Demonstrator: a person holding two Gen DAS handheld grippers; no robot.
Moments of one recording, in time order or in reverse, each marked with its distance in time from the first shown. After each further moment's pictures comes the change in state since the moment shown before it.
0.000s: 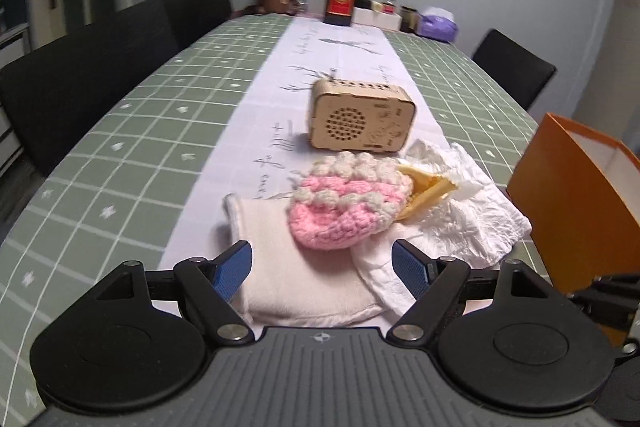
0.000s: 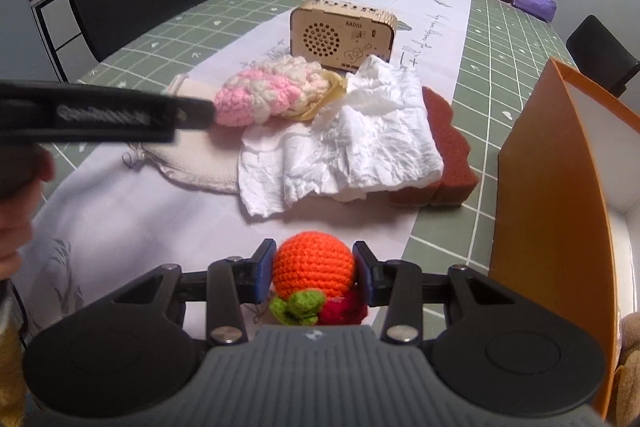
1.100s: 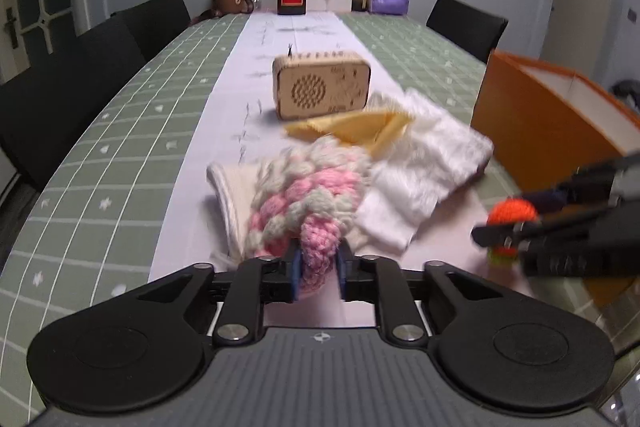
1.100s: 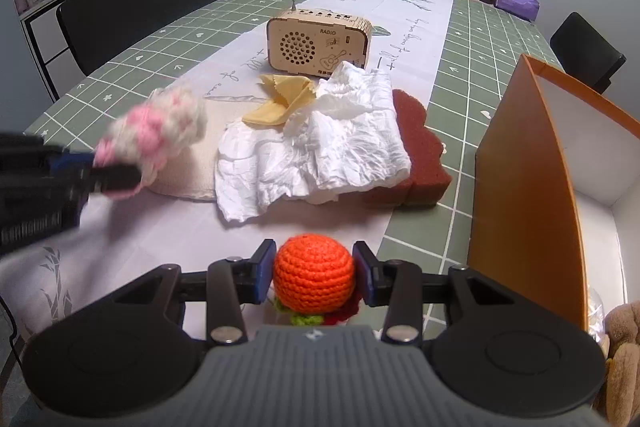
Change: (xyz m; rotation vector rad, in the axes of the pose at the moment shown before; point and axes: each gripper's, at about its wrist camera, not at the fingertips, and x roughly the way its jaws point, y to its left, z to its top) left arm -0.033 -0.005 -0.044 0.164 0.020 -0.020; right arm -0.005 -0.014 -0.008 0.023 -0.020 -0.033
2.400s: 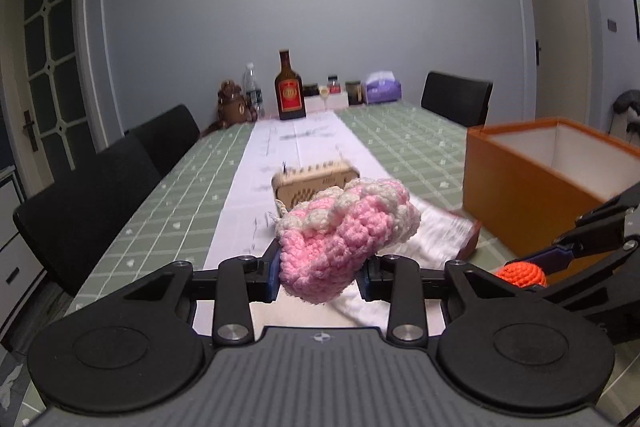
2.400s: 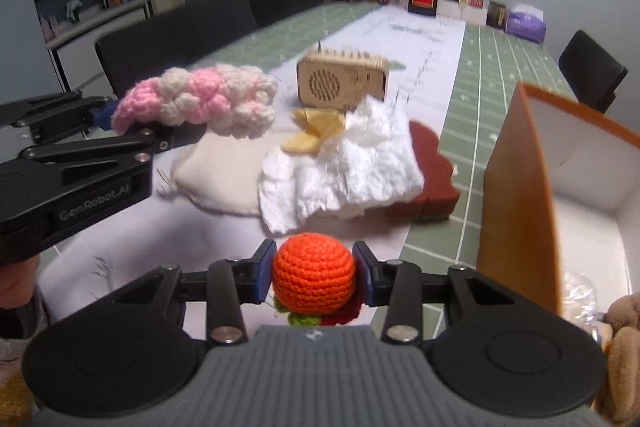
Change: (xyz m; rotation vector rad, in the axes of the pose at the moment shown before) left arm -0.046 -0.033 0.020 0.112 -0.330 0.057; right arm -0.052 0.003 -0.010 0.020 -0.135 0.083
